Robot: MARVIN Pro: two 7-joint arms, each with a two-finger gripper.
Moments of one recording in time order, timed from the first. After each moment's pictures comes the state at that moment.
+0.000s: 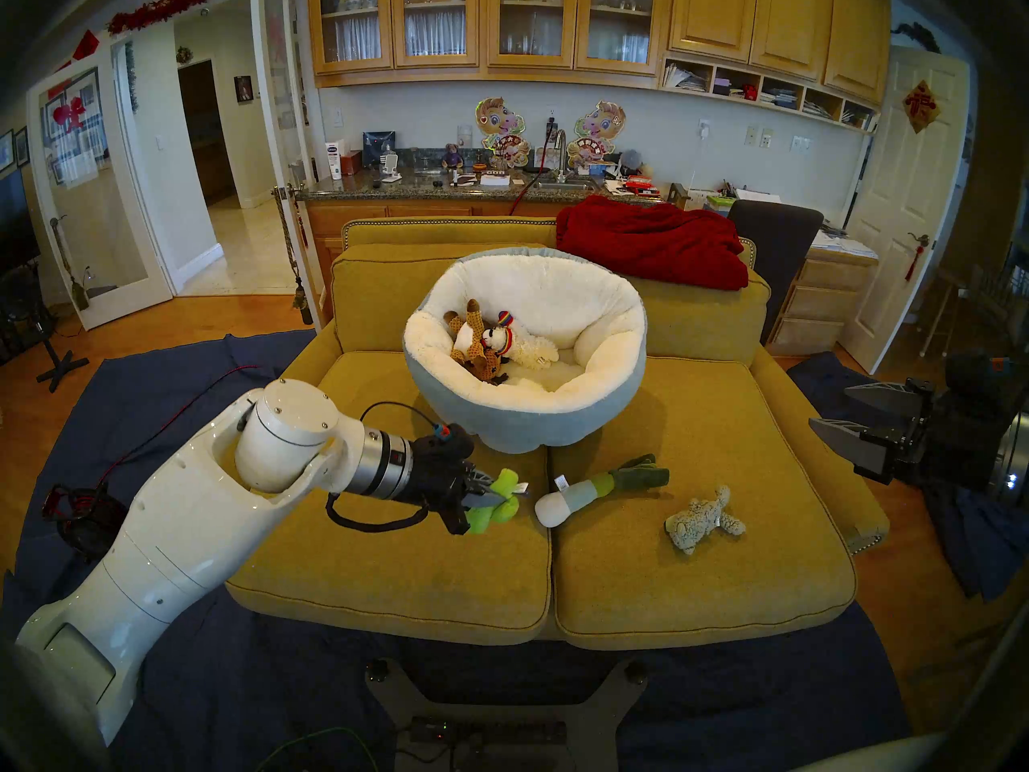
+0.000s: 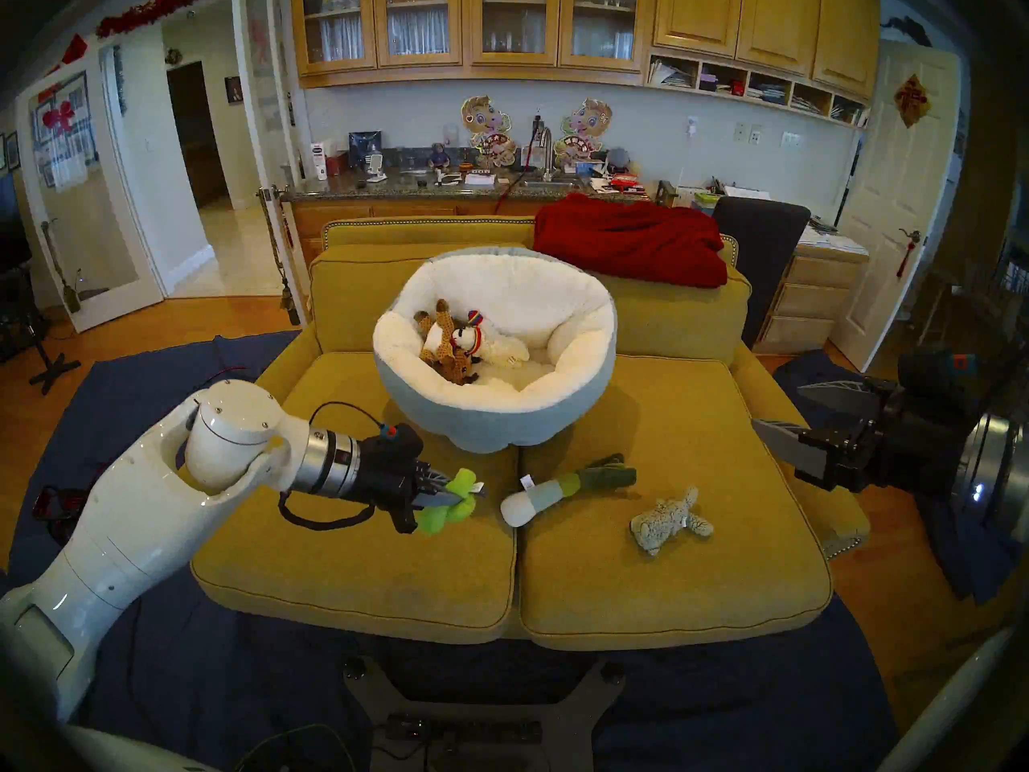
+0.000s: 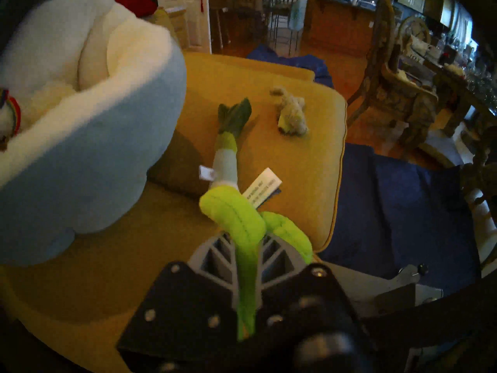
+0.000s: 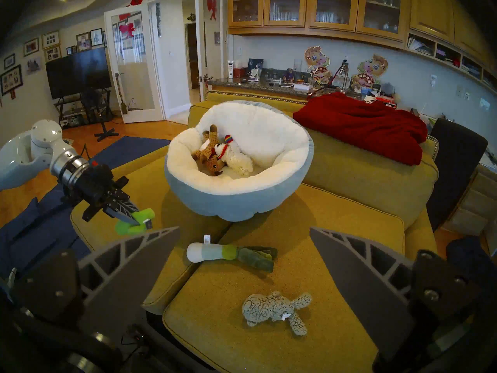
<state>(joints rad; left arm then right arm) 1.33 -0.86 -1.18 -1.86 -0.25 0.67 -0.92 -2.33 -1.04 2.83 -2.44 0.78 0.86 0.97</state>
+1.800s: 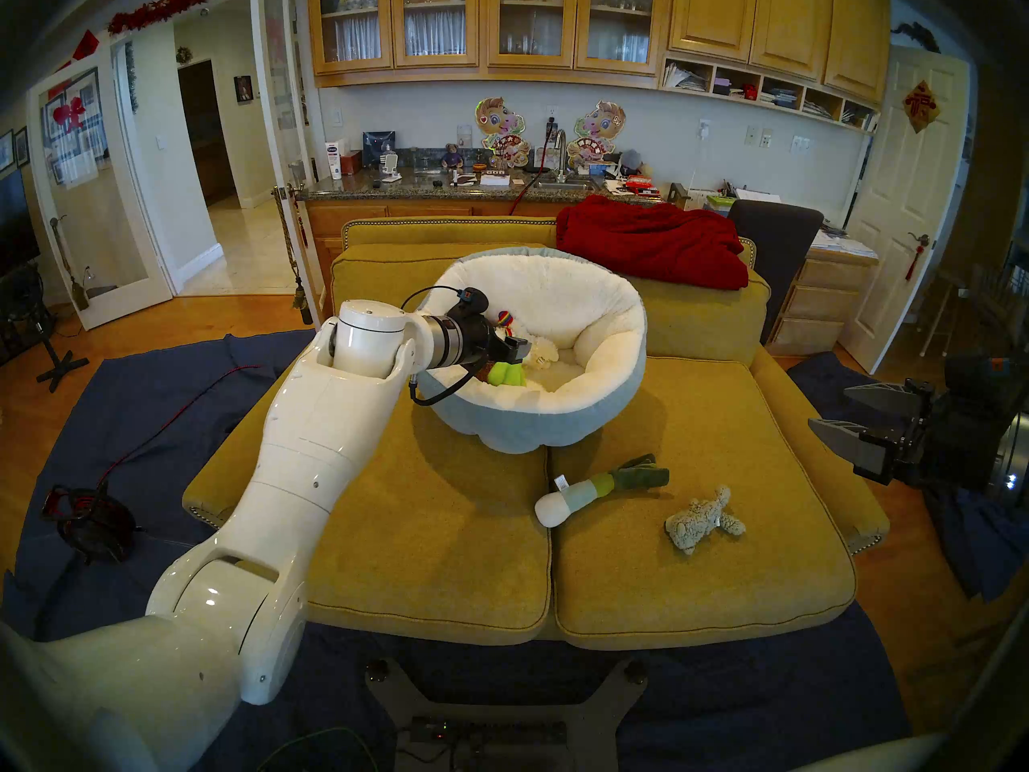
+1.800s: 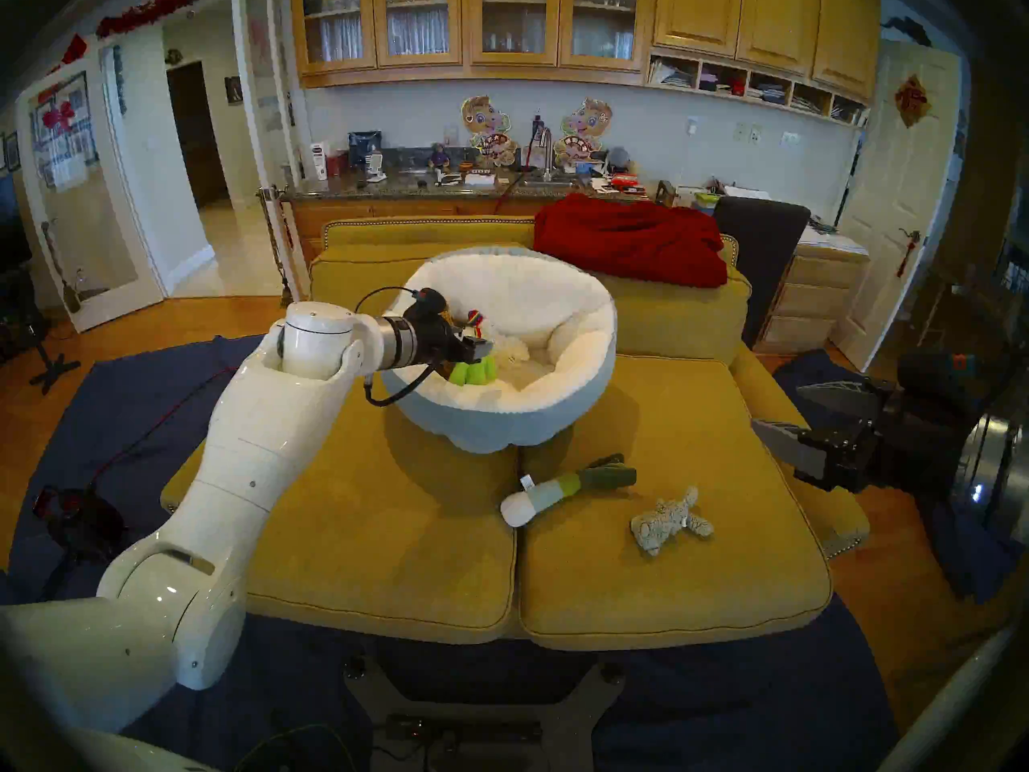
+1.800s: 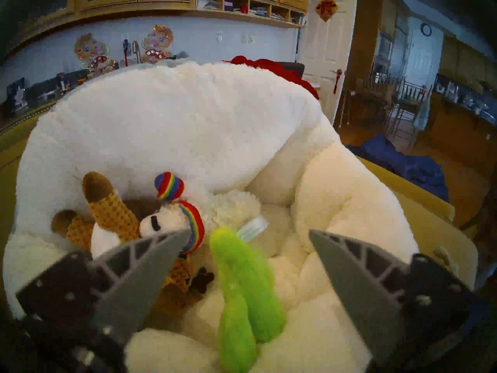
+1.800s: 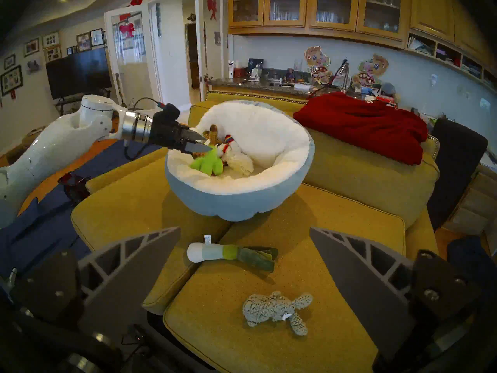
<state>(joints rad) 0.96 -1.39 -1.30 -1.30 -0.12 0.64 -0.59 -2.33 -1.04 2.83 -2.44 0.78 0.86 0.97</state>
